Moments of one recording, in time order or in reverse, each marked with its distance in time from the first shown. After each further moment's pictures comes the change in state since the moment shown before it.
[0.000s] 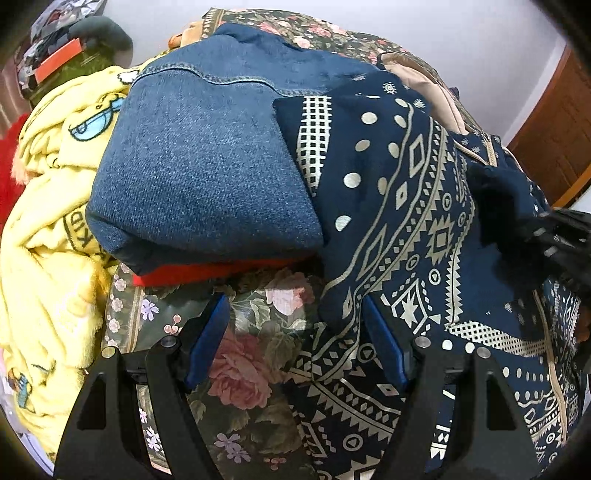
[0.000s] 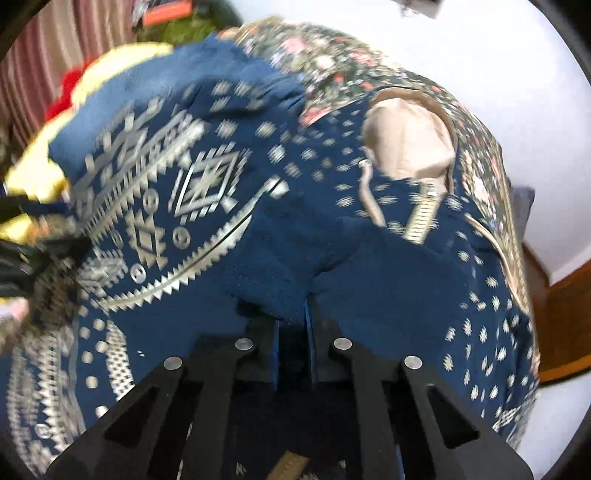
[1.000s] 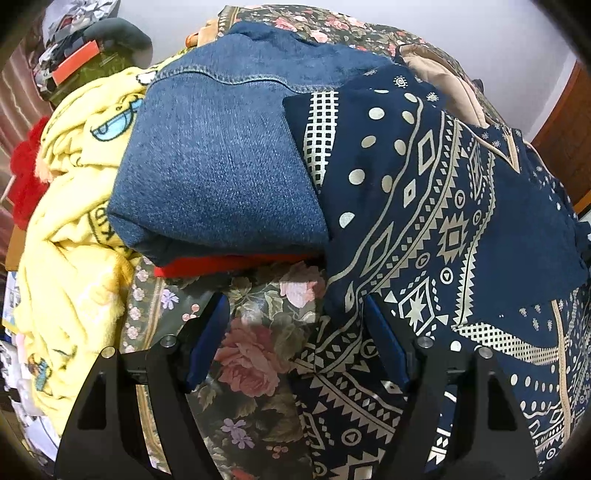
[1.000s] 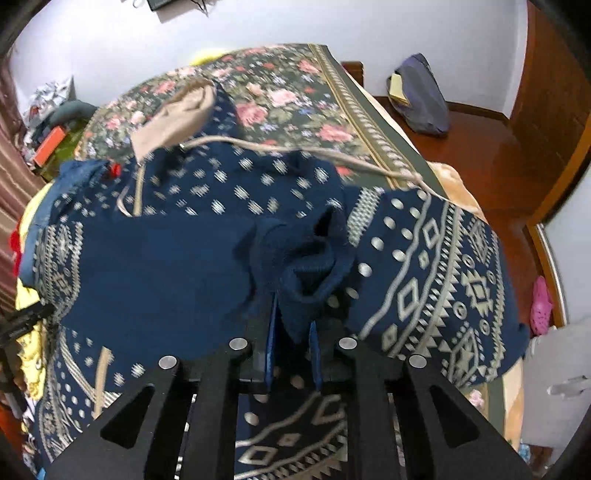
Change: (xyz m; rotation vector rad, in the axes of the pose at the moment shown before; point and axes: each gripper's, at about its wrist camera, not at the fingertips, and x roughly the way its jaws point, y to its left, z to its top) left arm -0.002 -0.014 0.000 -0.002 0.031 0.129; right arm -0.052 -0.170 -0.120 0.559 0.053 -0.043
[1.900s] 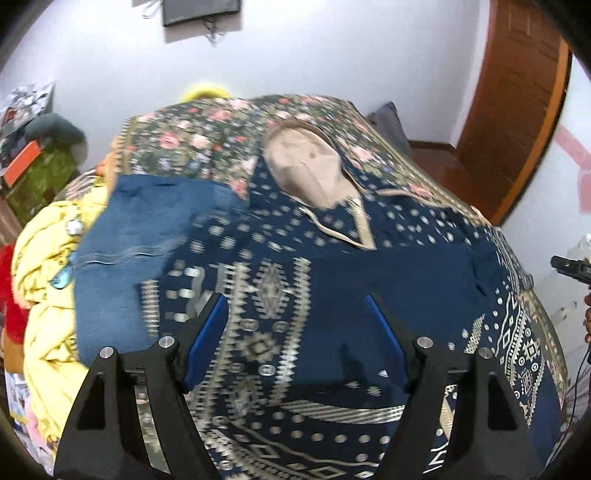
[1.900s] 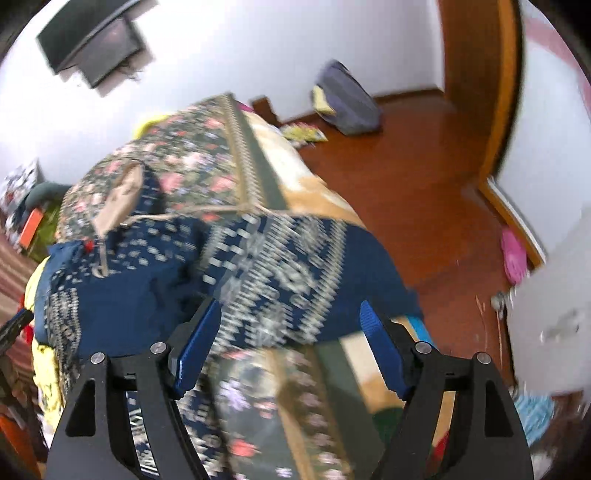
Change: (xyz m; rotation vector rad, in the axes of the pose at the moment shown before) left arm -0.086 -0.125 0.048 0.246 -0.210 -0.183; right arm -0.071 -0.140 -0.037 0.317 -0.089 0.008
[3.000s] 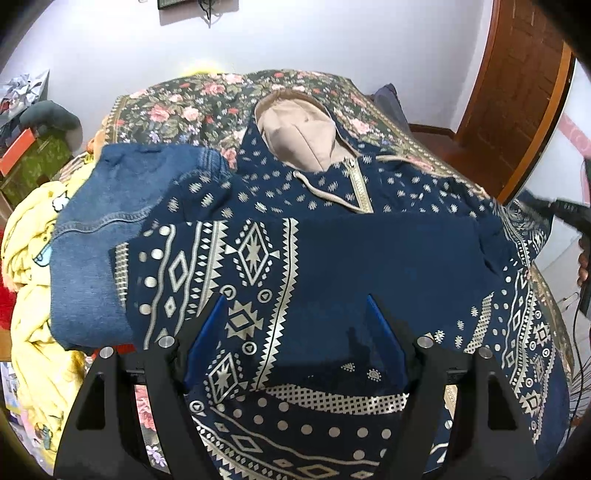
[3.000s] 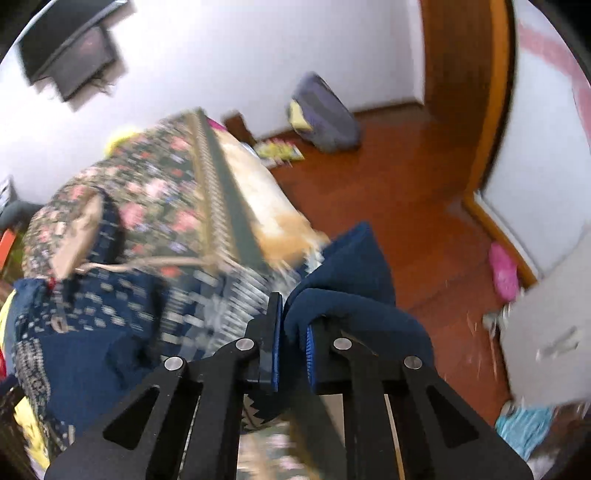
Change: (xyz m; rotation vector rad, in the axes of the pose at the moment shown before) left arm 0.016 0.000 -0.024 -0.010 0.041 0.007; right arm 0.009 0.050 0.058 -0.081 -0.156 -0.074
